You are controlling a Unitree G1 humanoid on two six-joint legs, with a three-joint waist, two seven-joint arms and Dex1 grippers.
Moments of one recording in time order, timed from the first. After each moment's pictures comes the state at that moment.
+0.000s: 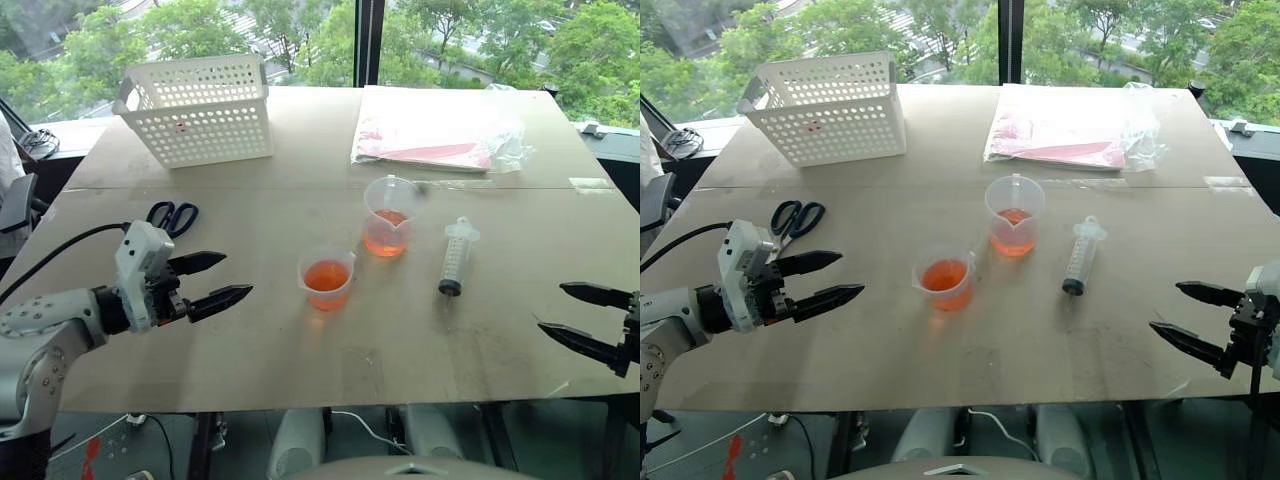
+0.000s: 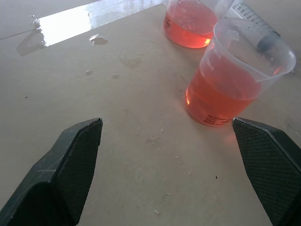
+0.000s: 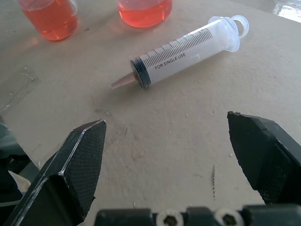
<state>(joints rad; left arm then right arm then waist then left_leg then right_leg) 0.09 0.88 0.48 -0.38 -0.67 0.73 -1.01 0.38 -0.88 -0.64 -0.41 0.65 0.56 1.11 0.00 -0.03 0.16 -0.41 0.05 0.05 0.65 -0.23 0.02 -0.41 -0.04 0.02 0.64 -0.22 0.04</state>
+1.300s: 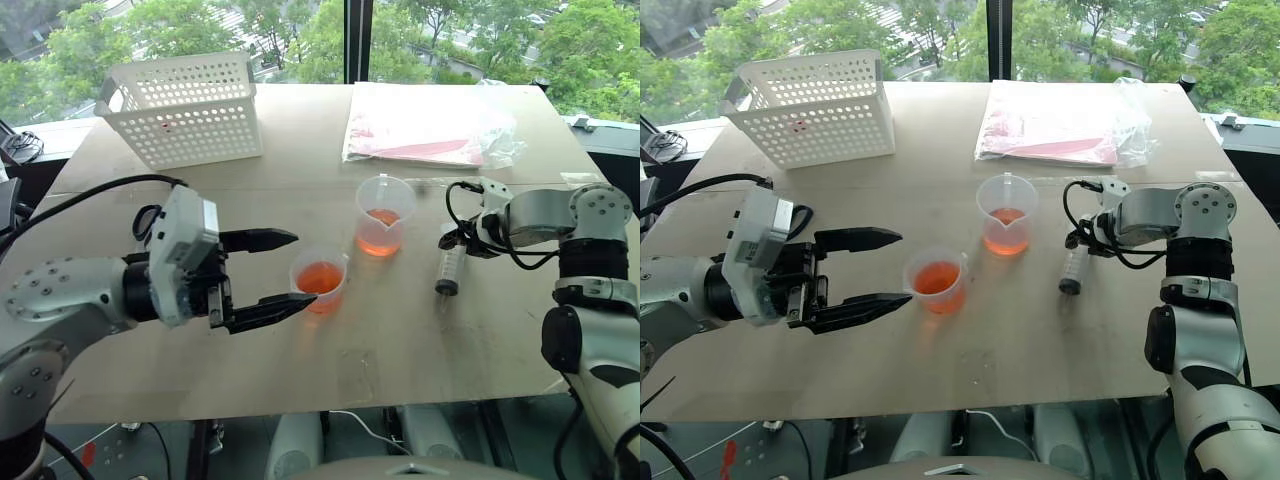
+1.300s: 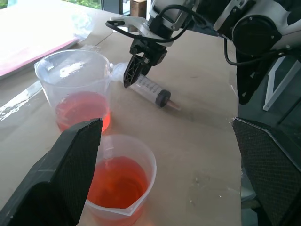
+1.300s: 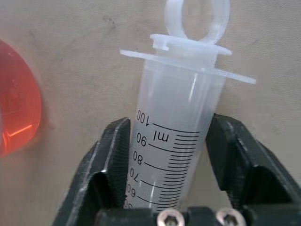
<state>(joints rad) -0.08 1.00 0.48 -0.73 -1.10 0.87 -0.85 -0.93 -0.41 -0.27 0.51 1.48 1.60 -1.00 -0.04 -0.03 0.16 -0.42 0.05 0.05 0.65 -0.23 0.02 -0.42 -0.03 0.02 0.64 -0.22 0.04</state>
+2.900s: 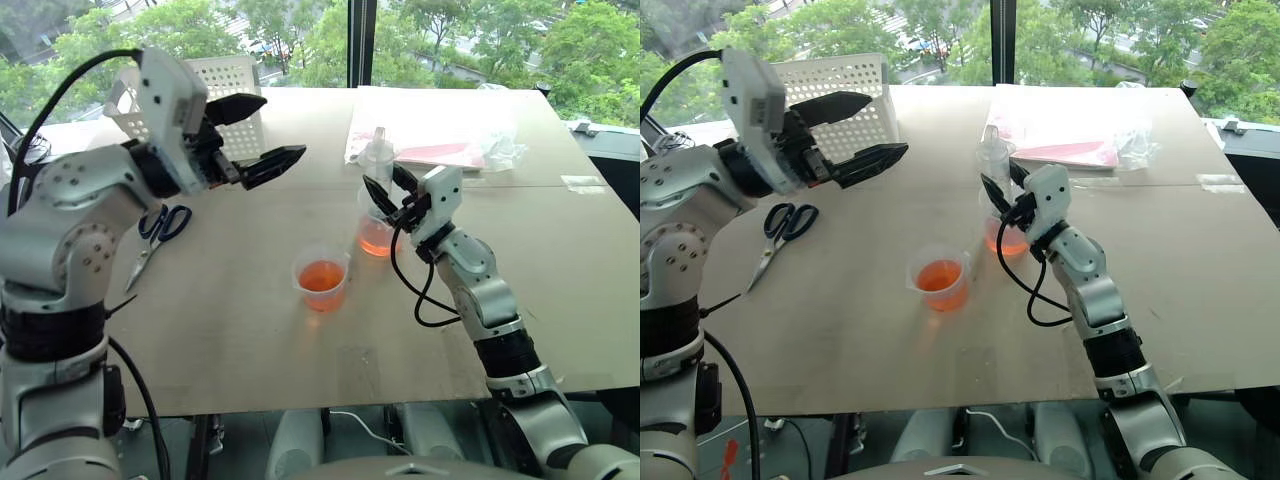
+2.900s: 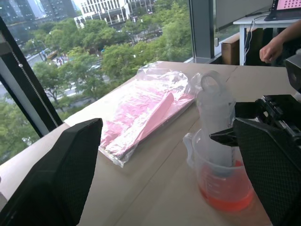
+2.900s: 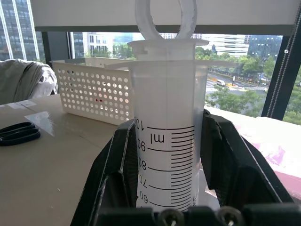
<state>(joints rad) -0.72 0.85 0.12 -0.21 -0.64 0.64 -0.73 -0.50 -0.13 0.18 0.02 0.20 0.05 0.38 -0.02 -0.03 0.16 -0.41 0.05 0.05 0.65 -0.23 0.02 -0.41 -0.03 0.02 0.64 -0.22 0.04</state>
